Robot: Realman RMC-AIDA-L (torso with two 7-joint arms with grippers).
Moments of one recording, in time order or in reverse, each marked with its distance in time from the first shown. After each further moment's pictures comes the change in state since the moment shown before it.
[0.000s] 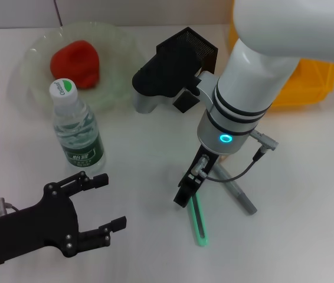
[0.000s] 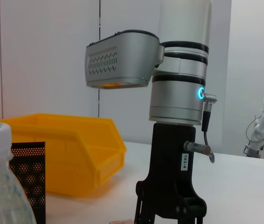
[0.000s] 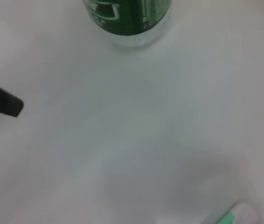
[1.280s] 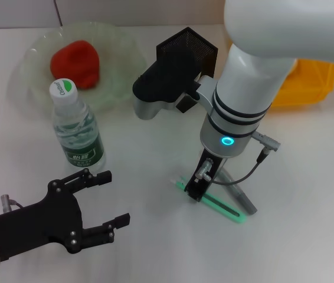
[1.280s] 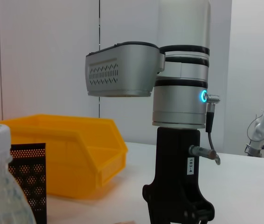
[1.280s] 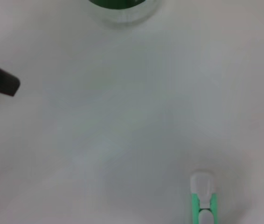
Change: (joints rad) left arm -0.020 -0.001 0.000 -0.026 -0.004 -0.016 0.021; right arm 0.043 0.000 -0.034 0.065 0.026 -0.009 0.000
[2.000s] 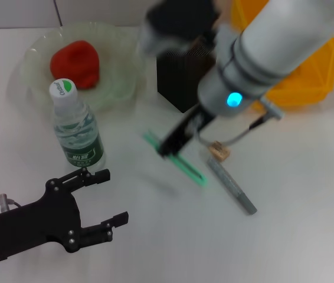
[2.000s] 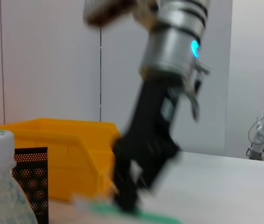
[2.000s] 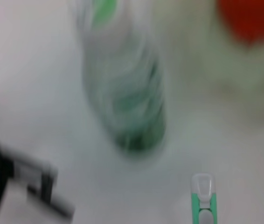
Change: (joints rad) left arm 0.001 0.002 -0.008 -0.001 -0.004 0.011 0.002; right arm -0.196 -0.010 0.285 -0.359 -0.061 -0.034 -0.094
